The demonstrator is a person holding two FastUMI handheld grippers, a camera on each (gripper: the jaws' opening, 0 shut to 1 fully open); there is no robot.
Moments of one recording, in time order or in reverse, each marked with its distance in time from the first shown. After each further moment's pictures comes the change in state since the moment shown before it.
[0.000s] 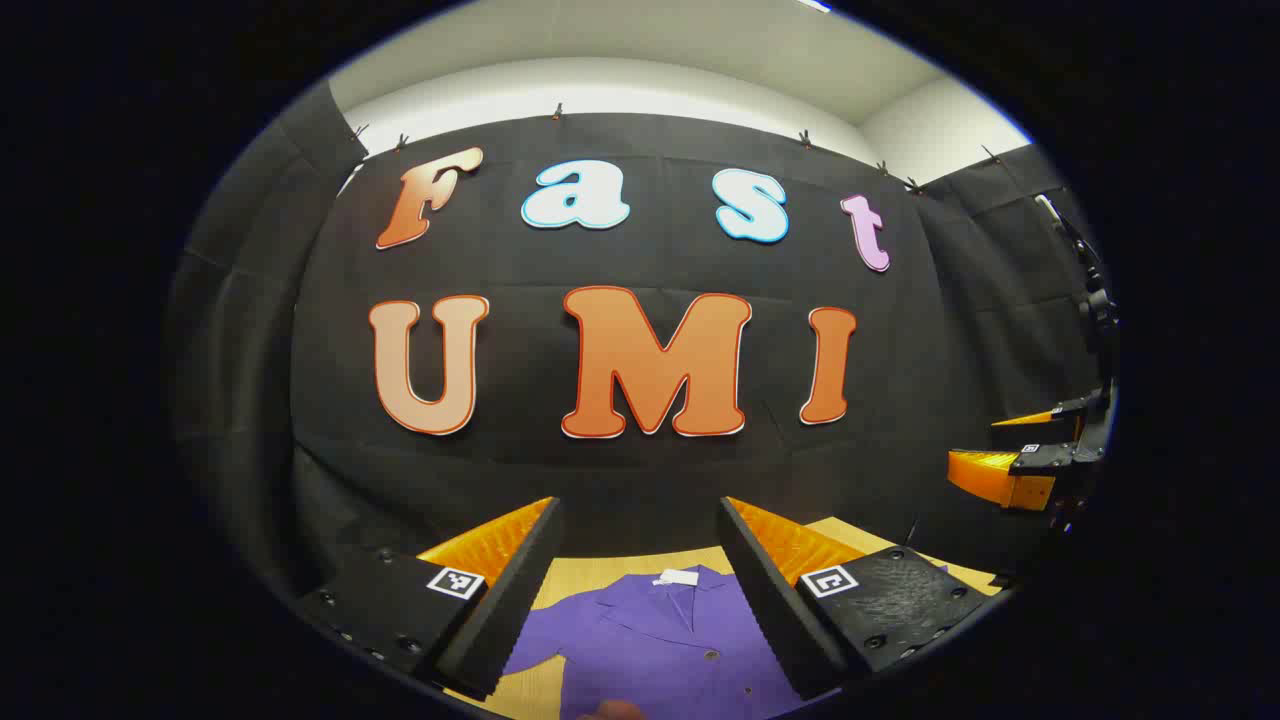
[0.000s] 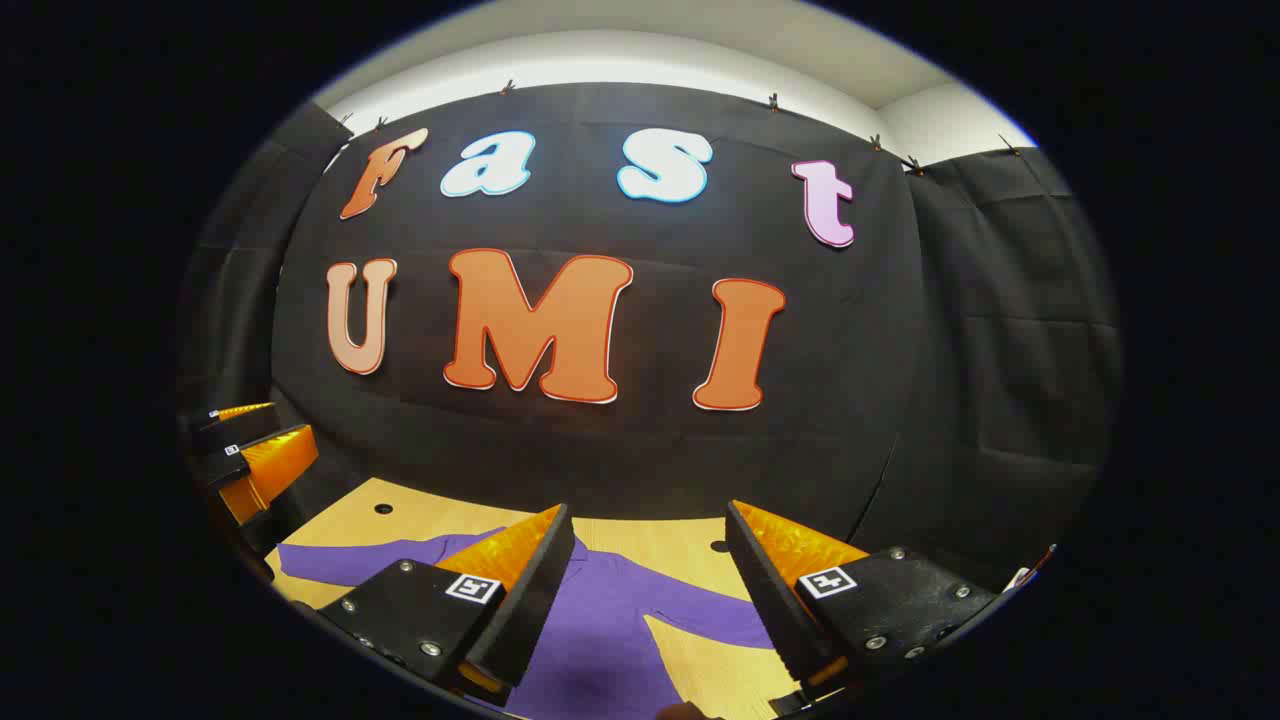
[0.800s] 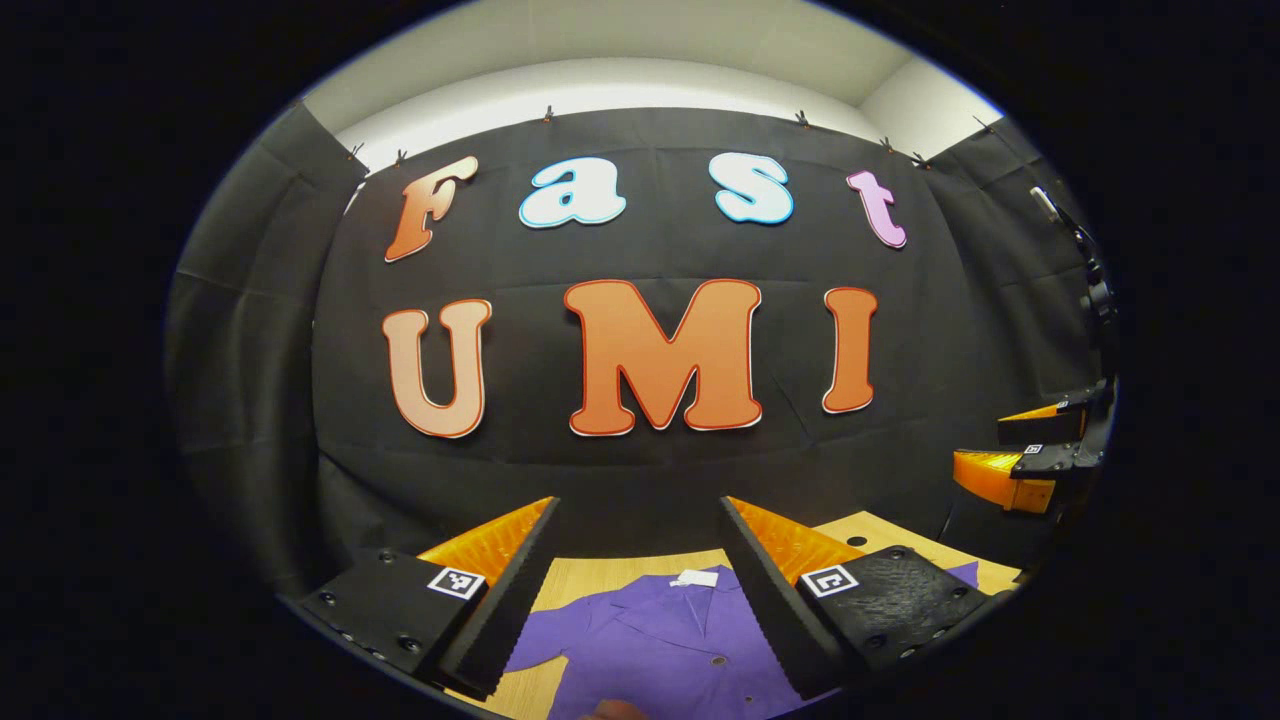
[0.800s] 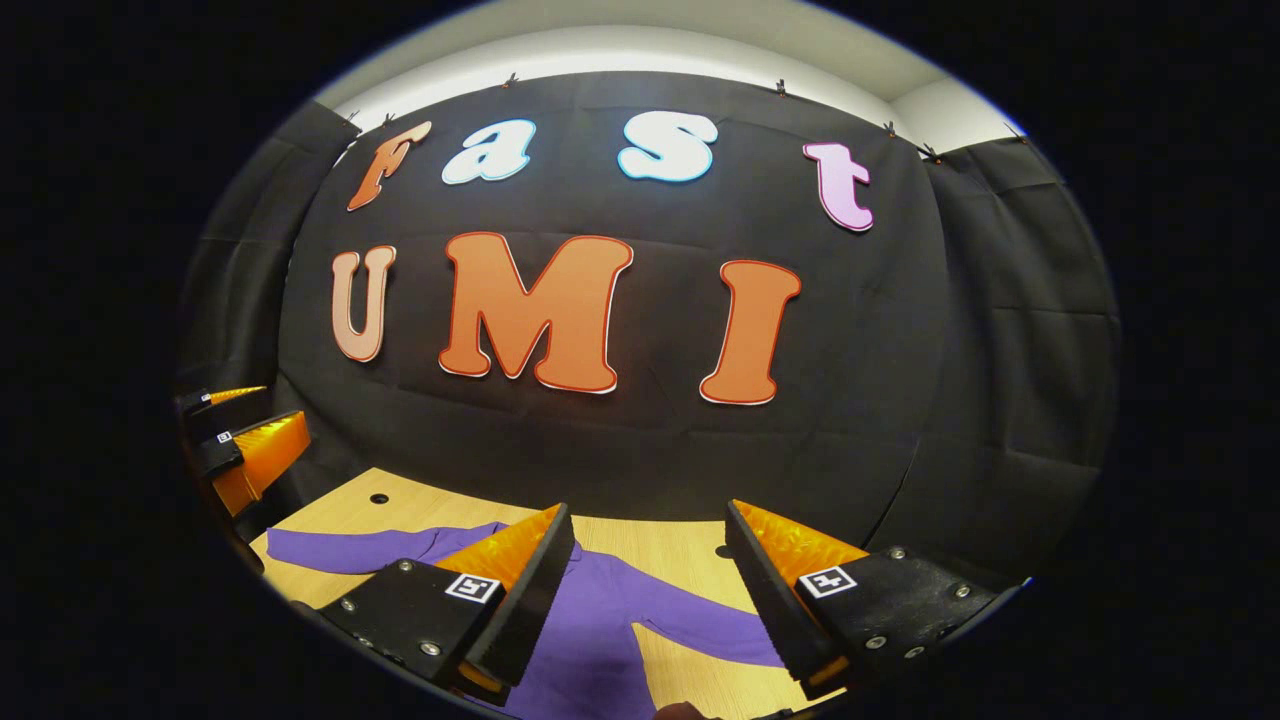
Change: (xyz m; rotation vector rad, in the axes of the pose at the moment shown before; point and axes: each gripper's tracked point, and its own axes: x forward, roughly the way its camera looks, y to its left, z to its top) left arm 0.019 -0.031 -0.004 0.042 -0.001 0.101; right arm 0.041 -0.020 -0.017 -0.010 0.006 0.077
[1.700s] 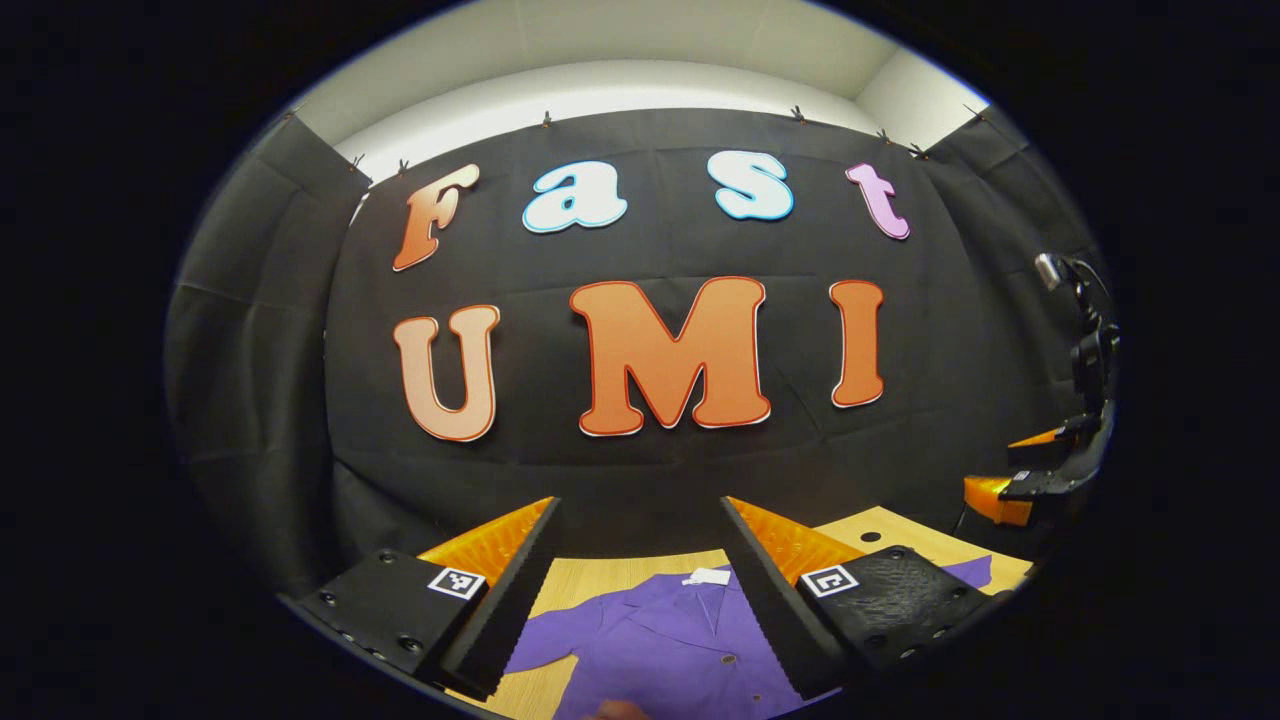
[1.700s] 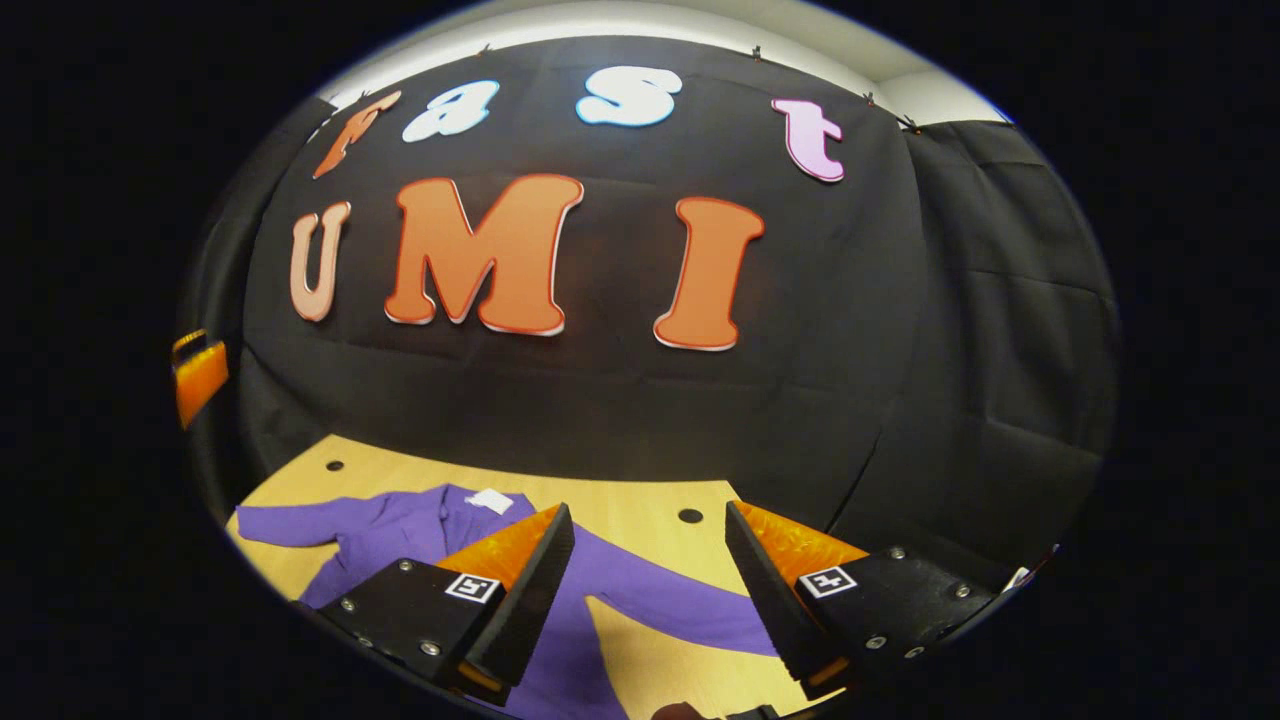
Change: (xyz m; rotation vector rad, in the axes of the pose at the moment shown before) left arm -0.008 -0.001 -0.004 0.027 -0.006 0.043; right arm 0.027 -0.059 -0.079 -0.018 0.161 -0.118
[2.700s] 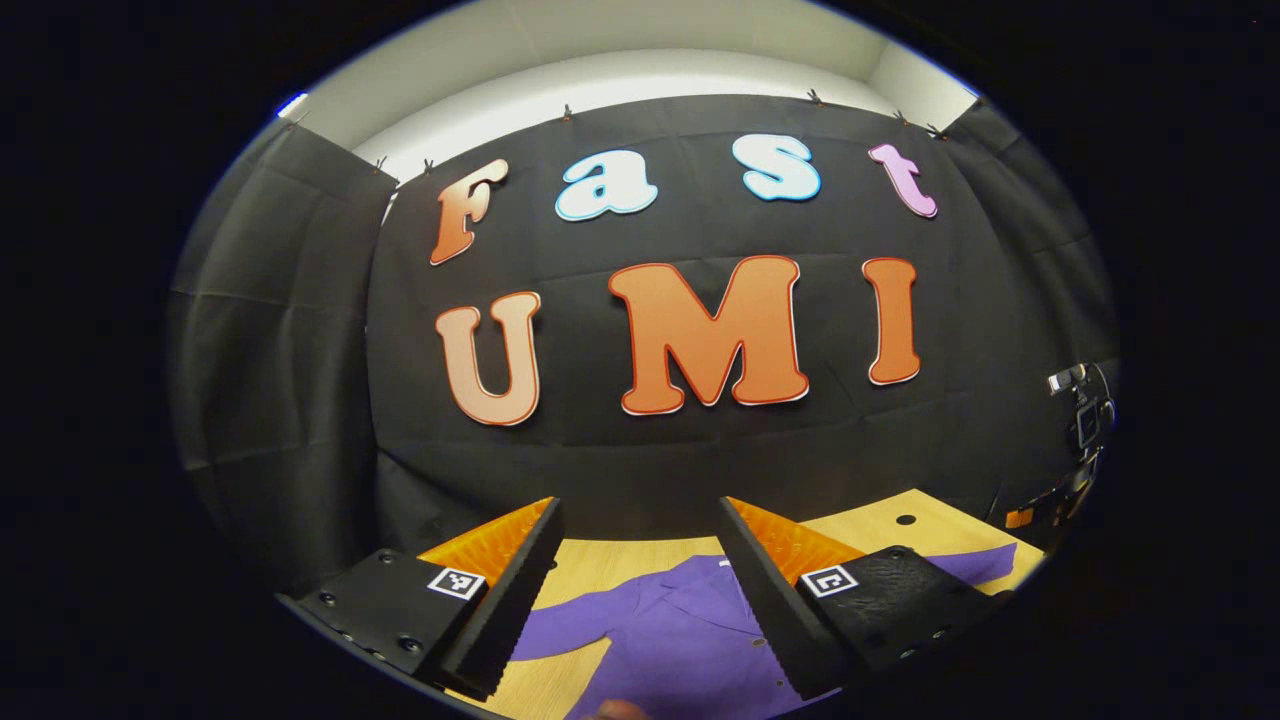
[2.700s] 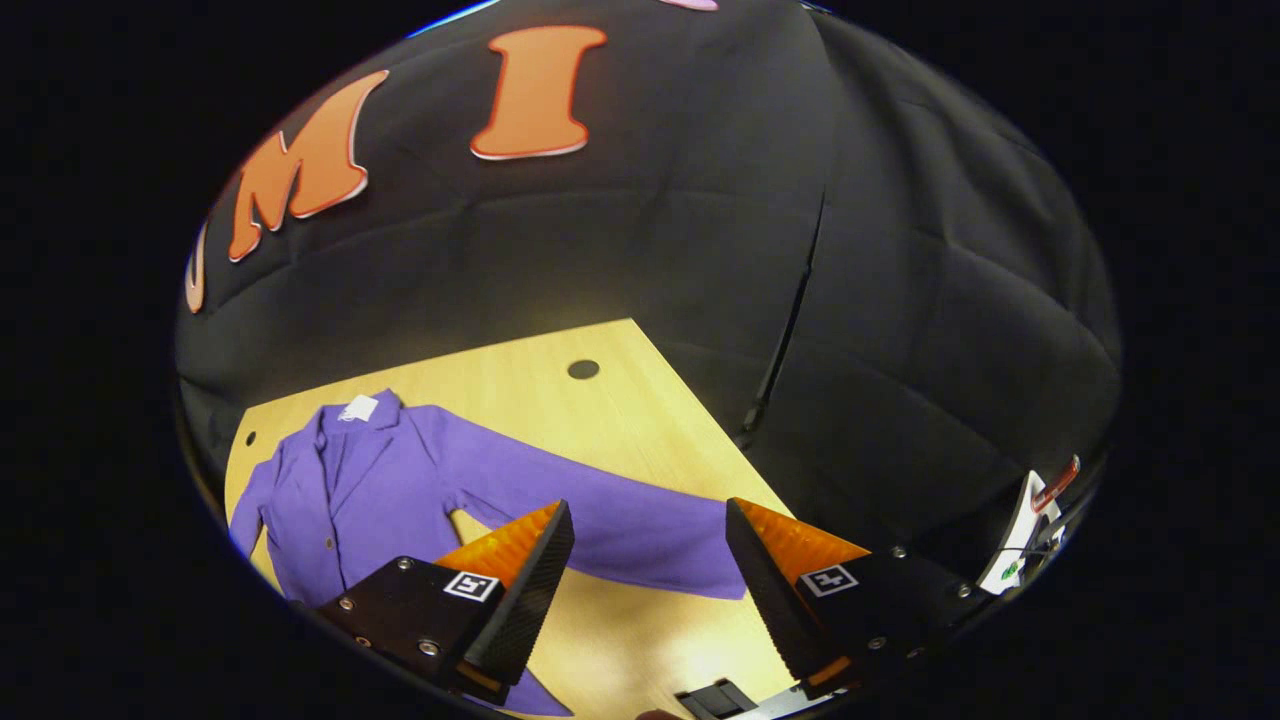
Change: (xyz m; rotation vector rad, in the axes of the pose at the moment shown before) left arm -0.019 0.025 -0.023 0.025 0.068 0.130; right arm 0.080 -0.124 -0.180 0.209 0.495 -0.168
